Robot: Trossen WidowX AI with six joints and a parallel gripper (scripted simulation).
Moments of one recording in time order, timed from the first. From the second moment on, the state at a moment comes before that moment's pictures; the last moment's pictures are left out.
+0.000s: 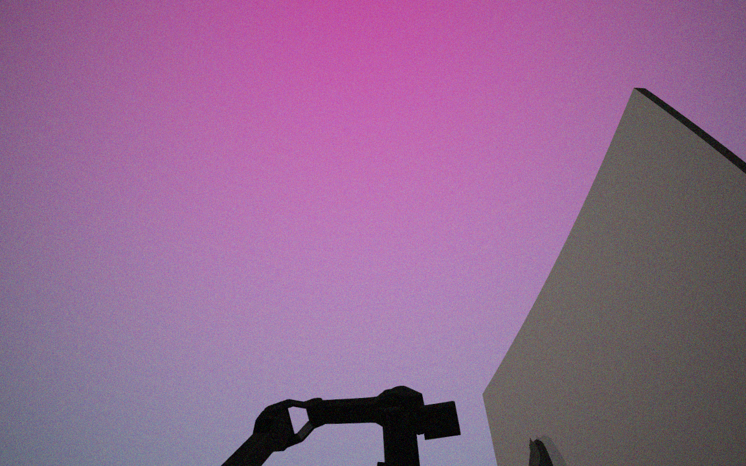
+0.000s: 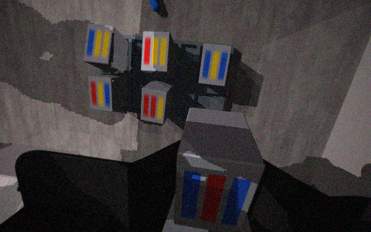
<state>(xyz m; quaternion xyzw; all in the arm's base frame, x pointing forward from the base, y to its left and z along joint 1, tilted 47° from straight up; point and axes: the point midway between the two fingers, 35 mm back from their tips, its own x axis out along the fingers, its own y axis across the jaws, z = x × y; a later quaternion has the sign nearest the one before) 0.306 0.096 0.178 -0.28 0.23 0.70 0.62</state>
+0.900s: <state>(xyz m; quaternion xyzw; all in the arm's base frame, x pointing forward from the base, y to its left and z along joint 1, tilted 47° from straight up) 0.368 -0.005 0.090 -0.29 0.25 0.69 0.62</state>
